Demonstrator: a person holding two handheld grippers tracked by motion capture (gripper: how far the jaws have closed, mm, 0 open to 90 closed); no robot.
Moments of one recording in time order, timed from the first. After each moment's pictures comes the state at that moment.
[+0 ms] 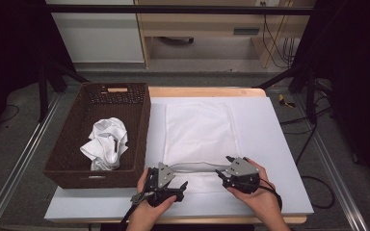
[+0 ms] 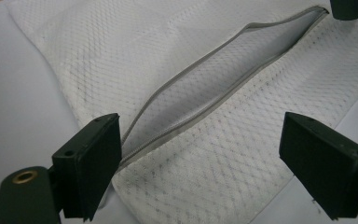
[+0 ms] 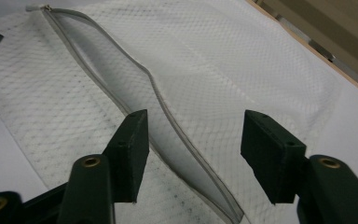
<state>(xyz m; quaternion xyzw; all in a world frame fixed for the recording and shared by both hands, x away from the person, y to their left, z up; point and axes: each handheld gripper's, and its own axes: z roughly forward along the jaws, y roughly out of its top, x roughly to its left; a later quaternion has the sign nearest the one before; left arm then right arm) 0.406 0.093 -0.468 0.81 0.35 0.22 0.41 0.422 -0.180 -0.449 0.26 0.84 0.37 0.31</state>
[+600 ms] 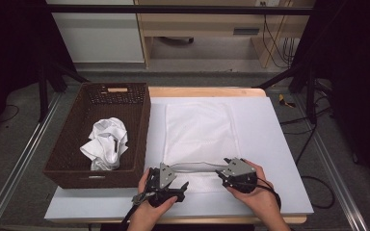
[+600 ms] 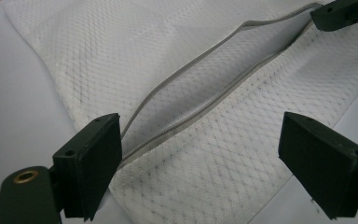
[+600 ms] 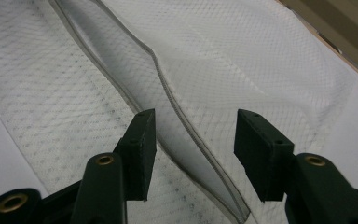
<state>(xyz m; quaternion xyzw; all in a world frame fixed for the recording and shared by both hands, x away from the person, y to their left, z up) 0.405 0.091 -0.469 0.81 0.35 0.22 0.40 0.427 -0.178 -0.458 0.25 0.85 0.34 0.30</state>
